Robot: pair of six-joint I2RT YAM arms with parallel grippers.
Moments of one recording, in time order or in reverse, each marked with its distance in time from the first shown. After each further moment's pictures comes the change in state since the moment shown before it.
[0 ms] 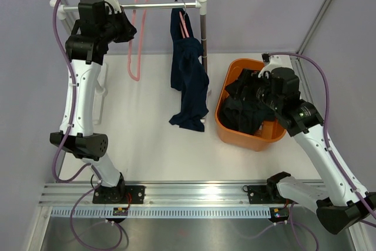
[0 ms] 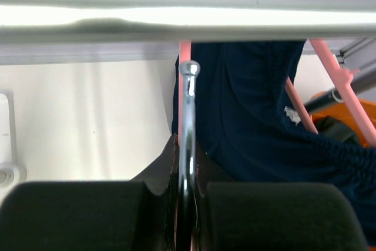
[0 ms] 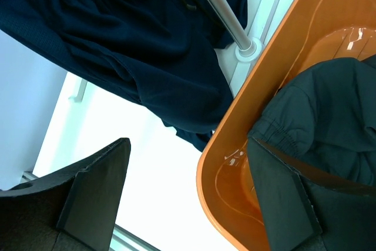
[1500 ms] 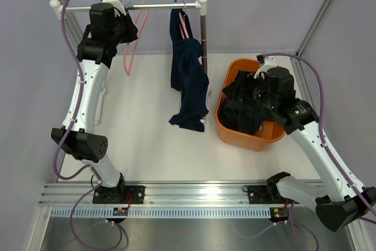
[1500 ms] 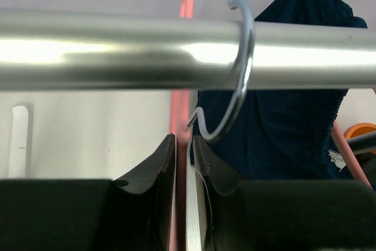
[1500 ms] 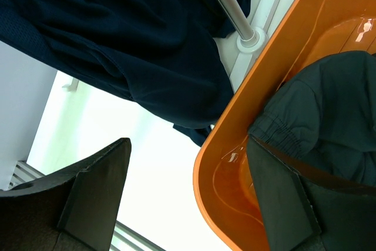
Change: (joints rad) left arm -0.019 0.004 -0.180 0.239 -0.130 0.007; right arm 0.007 0.034 -0.023 0.015 -0.025 -0.019
